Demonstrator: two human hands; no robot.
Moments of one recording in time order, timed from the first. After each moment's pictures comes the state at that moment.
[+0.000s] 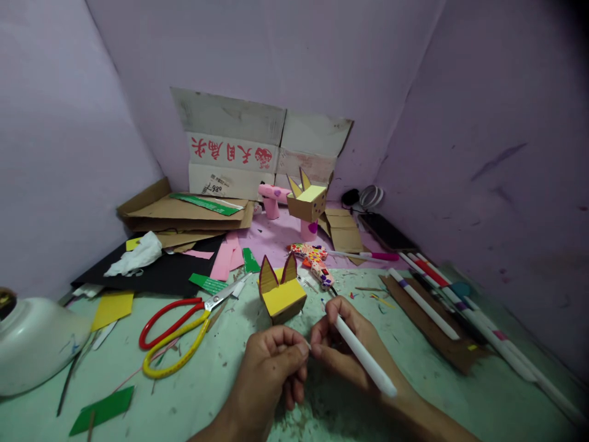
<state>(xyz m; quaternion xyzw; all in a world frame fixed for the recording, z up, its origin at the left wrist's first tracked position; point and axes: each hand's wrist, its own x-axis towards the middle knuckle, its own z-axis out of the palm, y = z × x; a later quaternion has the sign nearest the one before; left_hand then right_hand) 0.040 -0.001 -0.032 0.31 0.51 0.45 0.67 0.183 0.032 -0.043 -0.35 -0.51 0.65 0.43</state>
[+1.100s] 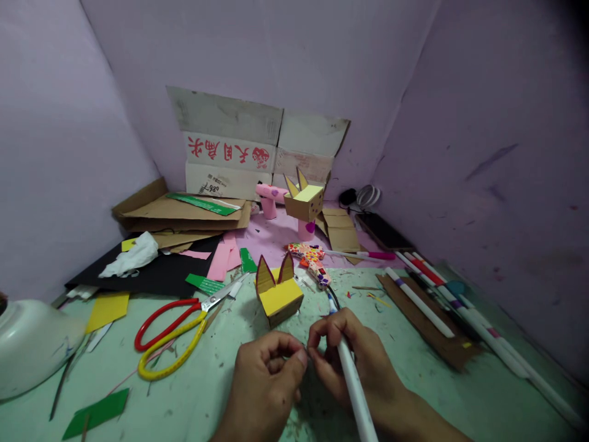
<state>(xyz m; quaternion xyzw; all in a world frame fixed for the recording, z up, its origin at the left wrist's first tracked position) 0.040 -0.012 -0.030 0.42 0.59 0.43 0.54 0.186 0.024 -0.048 -0.33 -0.74 0.36 0.46</state>
